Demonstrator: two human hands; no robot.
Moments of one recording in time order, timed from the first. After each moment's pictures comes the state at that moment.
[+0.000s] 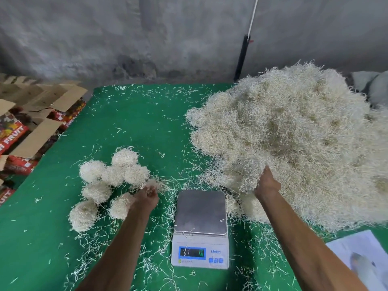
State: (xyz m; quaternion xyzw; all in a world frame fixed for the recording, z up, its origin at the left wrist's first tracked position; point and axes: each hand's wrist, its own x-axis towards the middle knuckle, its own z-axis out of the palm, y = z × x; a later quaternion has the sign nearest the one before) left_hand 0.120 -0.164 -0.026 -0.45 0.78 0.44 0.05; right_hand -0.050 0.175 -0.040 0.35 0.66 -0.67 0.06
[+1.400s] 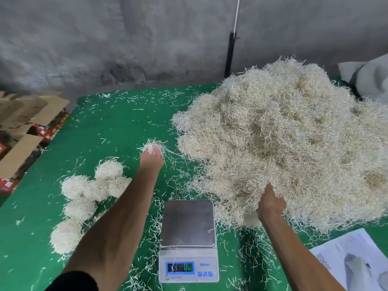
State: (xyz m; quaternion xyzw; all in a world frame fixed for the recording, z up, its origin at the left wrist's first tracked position) left_hand -0.041 -0.133 0.033 -0.40 0.82 0.40 -0.03; right_hand -0.040 0.219 -0.072 0.46 0.55 -0.70 0.00
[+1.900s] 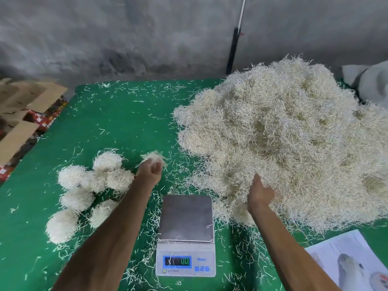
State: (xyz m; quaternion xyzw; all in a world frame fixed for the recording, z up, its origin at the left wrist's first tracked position) left_hand 0.023 -0.140 0.002 -0.32 0.86 0.41 0.02; right_hand -0.044 0.183 -0.056 0.39 0.59 -0.70 -0.01
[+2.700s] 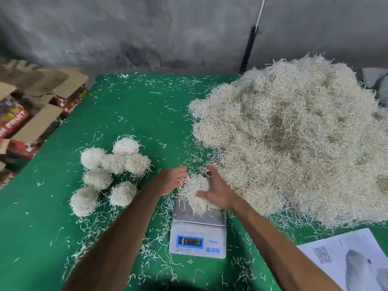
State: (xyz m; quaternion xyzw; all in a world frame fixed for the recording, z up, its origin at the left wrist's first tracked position) left_hand 0.082 -0.141 -0.017 -0.02 0.89 0.43 0.16; right_hand 0.035 0.081 -0.023 -0.18 0.80 -0.48 0.32
